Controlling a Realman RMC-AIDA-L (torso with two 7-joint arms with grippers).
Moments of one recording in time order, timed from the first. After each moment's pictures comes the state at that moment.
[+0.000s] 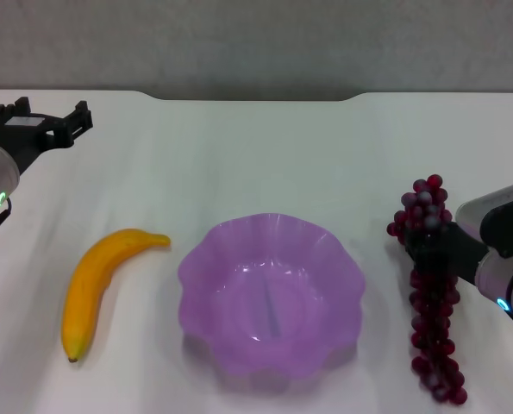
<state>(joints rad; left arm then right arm) -0.31 -2.02 -1.50 -1.10 0.24 0.00 2.55 0.33 1.99 -1.93 -0.87 1.22 0.08 -0.84</state>
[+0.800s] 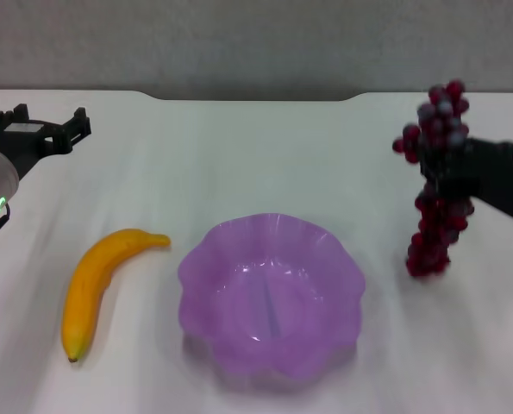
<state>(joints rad) -0.31 -2.02 -1.50 -1.09 0.25 0.02 2.55 0.13 1.97 -1.75 -1.36 1.22 0.31 -0.96</state>
